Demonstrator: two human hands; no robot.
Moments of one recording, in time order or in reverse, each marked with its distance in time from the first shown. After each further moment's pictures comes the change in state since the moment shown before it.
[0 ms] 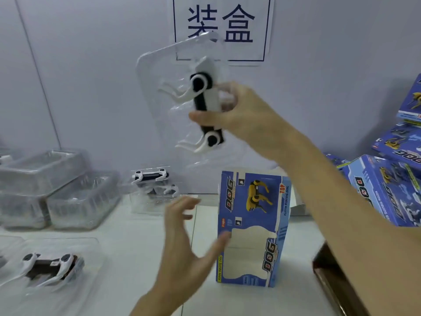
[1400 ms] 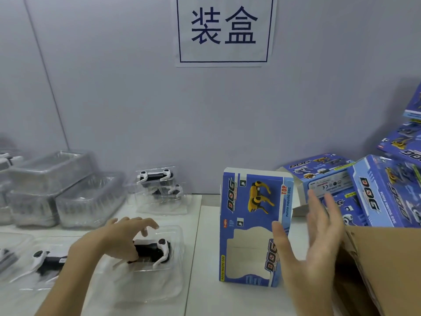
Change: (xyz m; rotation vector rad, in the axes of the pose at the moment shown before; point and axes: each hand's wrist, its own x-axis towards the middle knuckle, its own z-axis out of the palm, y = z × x) left_hand 0.071 -0.047 -0.130 0.990 -1.060 -0.477; right_hand -0.175 0.152 0.033 -0.119 0.808 -0.121
